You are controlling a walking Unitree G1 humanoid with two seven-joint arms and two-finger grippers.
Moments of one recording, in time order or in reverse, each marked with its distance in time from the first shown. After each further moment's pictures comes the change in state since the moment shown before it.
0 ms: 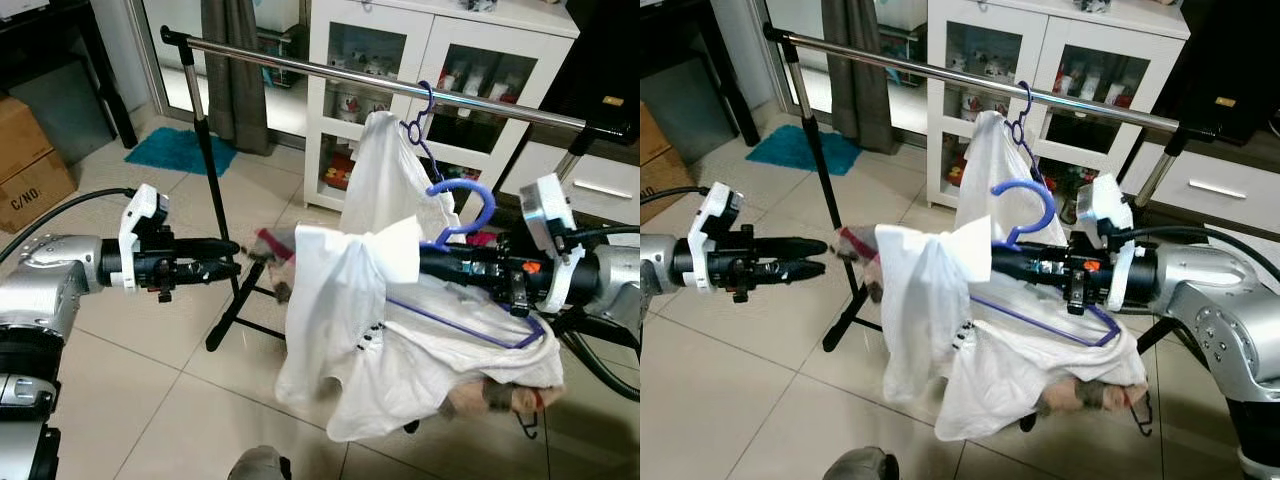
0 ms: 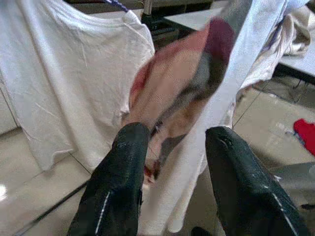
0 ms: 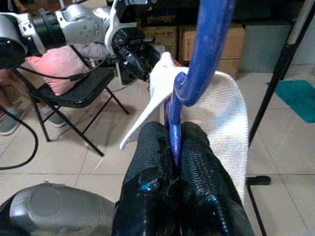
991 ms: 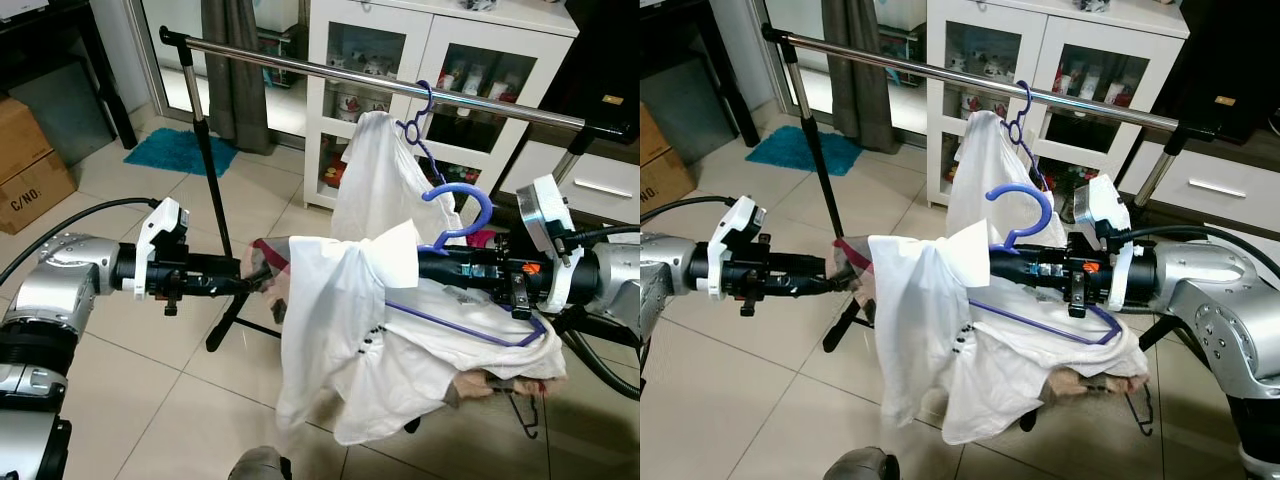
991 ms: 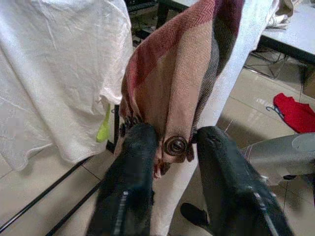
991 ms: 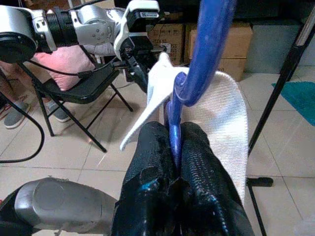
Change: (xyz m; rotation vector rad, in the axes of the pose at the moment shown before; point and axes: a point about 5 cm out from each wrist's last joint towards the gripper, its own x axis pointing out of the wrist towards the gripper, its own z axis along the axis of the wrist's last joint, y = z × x) left arm 0.013 0.000 -0.011 -0.016 0.087 -0.097; right arm 0.001 0.000 0.003 -0.019 0.012 0.027
